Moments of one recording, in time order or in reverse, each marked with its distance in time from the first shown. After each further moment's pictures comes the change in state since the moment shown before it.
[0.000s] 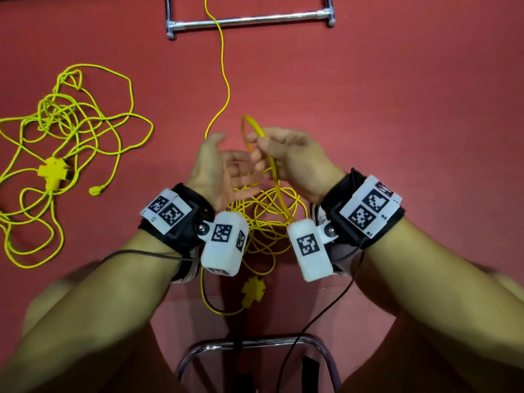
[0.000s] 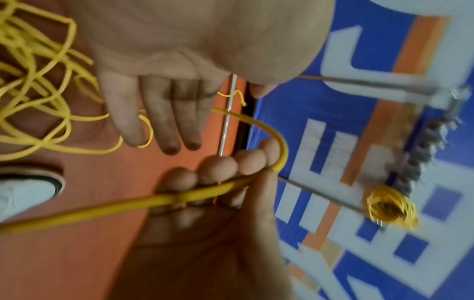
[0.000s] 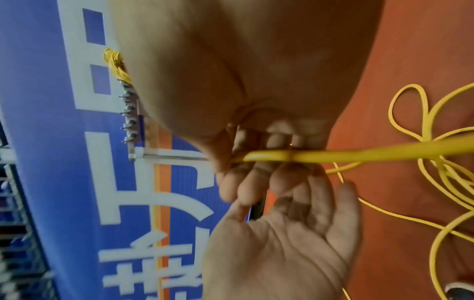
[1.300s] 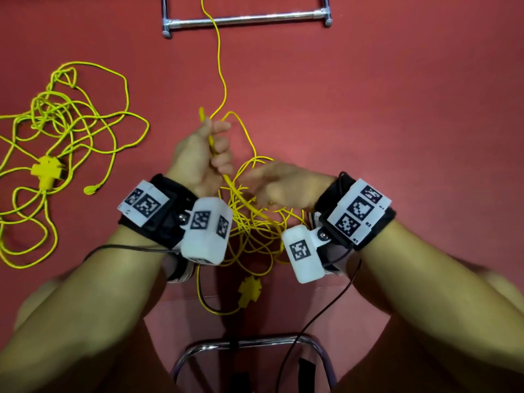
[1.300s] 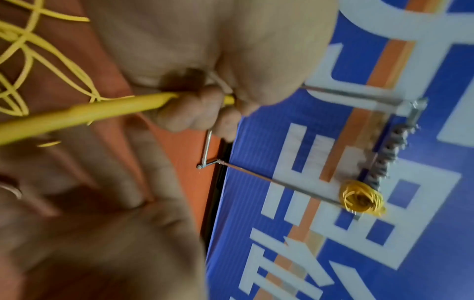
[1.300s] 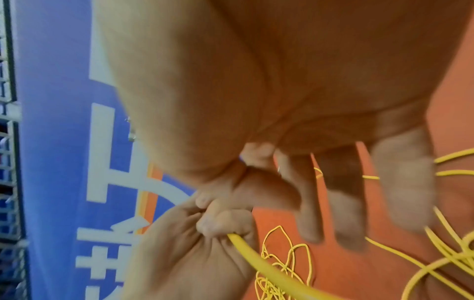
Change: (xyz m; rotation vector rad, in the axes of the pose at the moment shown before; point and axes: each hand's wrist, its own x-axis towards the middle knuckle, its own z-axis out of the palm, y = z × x) left_hand 0.008 0.014 -0.009 -0.239 -0.032 0.191; right_hand -0.004 0.015 -0.005 -0.685 -0.299 0.264
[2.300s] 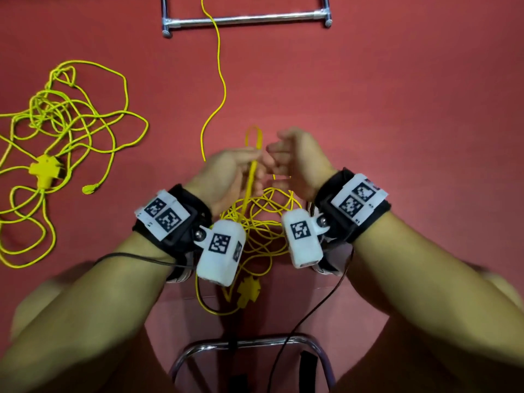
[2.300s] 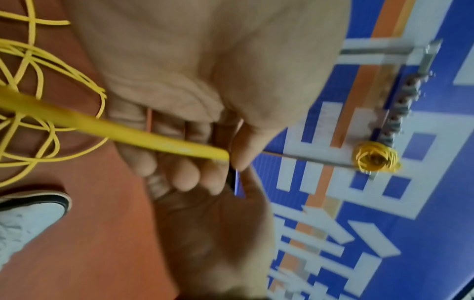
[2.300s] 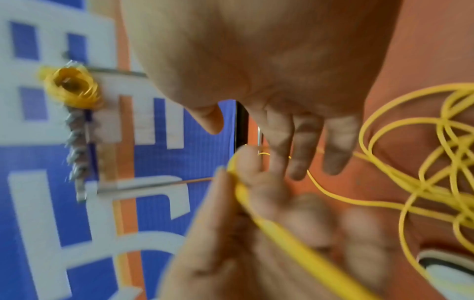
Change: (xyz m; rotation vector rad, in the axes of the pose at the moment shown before) left_hand -0.016 -0.026 0.015 0.410 -0.210 -0.062; right_hand 0.015 0.002 -0.017 0.765 0.395 0.172
